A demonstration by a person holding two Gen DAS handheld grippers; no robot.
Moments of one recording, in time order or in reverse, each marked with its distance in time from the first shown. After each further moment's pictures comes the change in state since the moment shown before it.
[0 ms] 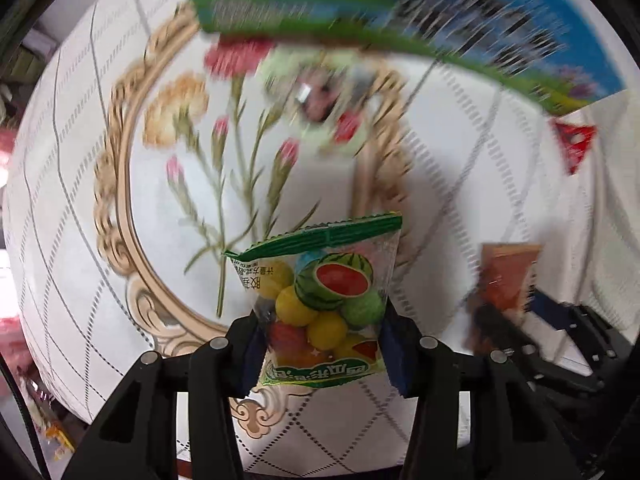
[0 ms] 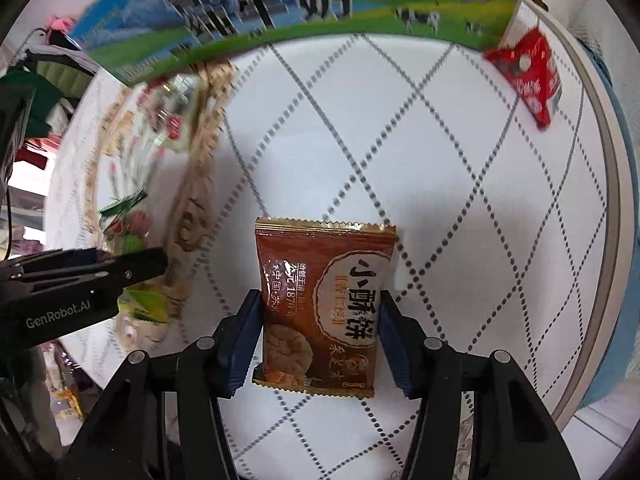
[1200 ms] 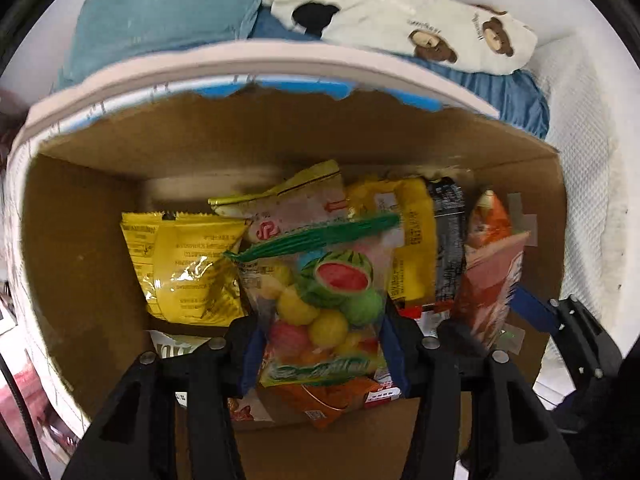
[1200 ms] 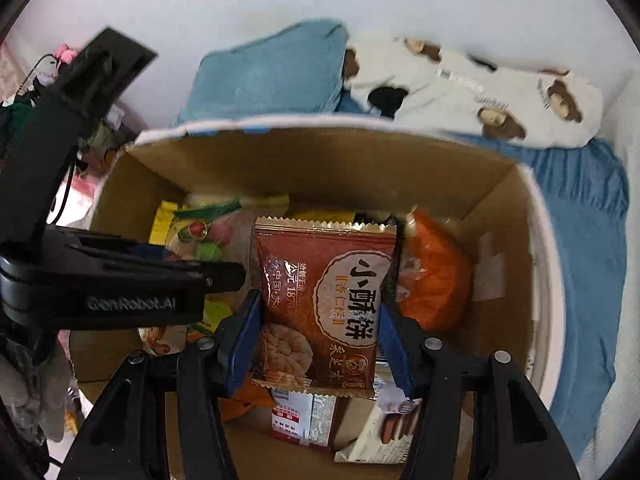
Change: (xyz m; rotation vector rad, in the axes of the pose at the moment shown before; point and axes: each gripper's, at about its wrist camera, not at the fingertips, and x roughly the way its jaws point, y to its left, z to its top) left arm -0.033 -0.028 0.324 0.046 0.146 -0.106; right arm -0.028 -0.038 0.350 -0.085 -0.045 -0.007
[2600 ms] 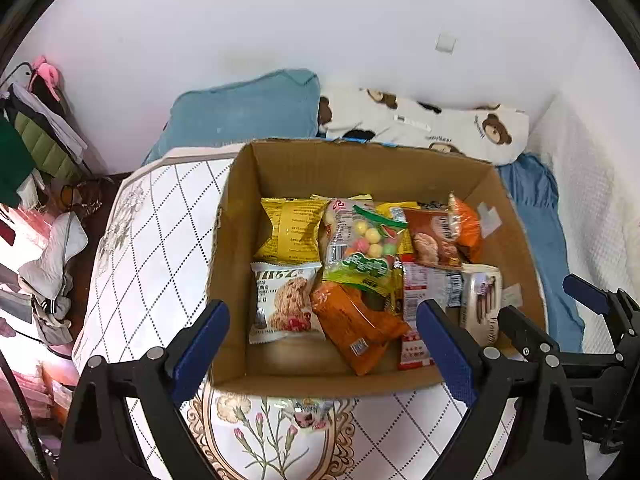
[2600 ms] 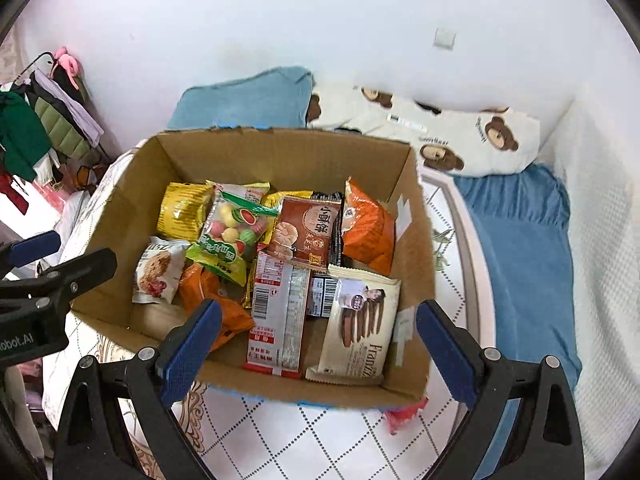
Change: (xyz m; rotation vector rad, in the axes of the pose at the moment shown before) left arm -0.095 0.000 -0.186 -0.001 -0.605 0.191; right arm -0.115 0.023 -0.130 -0.031 -0.295 -0.183
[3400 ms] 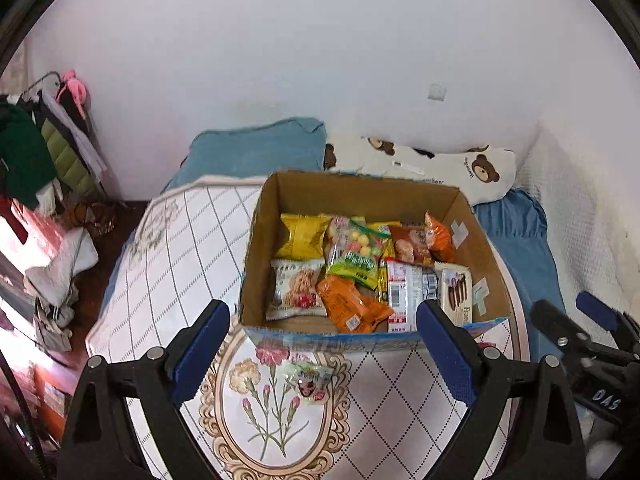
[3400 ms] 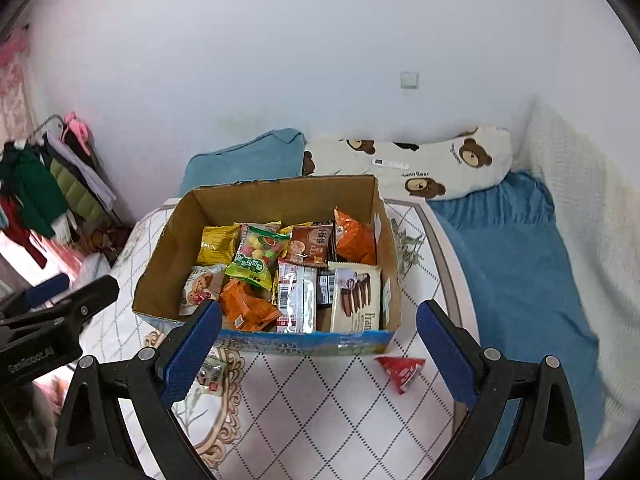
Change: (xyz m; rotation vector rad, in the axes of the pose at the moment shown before) left arm -0.075 0.004 -0.058 -0.041 -0.170 0.017; right arm -0.101 -0.023 -0.067 0.174 -0.185 0.059
